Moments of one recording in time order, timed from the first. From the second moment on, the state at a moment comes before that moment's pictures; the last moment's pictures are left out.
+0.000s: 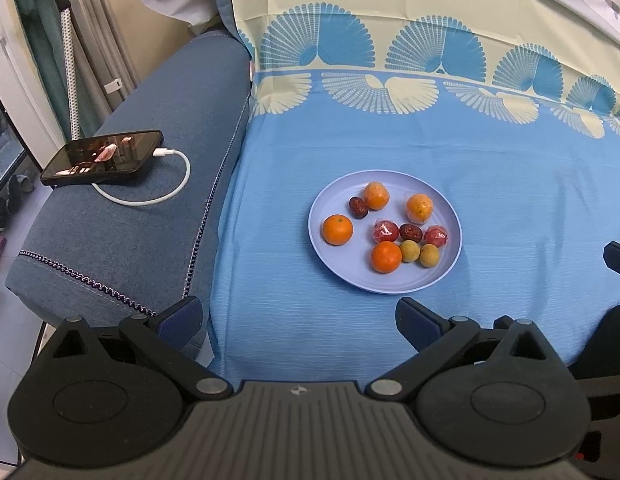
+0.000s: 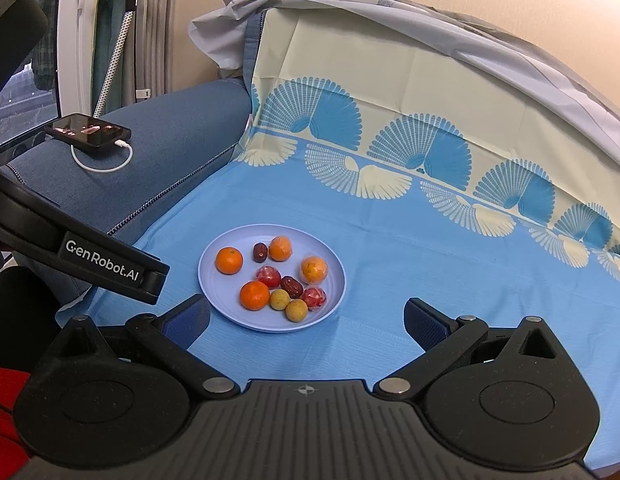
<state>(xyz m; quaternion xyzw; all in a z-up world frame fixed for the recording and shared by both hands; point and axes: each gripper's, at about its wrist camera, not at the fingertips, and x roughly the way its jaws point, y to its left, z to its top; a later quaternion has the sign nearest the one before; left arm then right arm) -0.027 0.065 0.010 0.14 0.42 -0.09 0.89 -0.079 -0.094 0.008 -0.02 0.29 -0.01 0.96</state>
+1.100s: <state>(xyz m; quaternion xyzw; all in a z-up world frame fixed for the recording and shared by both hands) -0.025 0.064 0.008 0.15 0.42 -0.08 0.89 -0.078 -0.094 0.008 -0.02 0.29 -0.01 0.96</state>
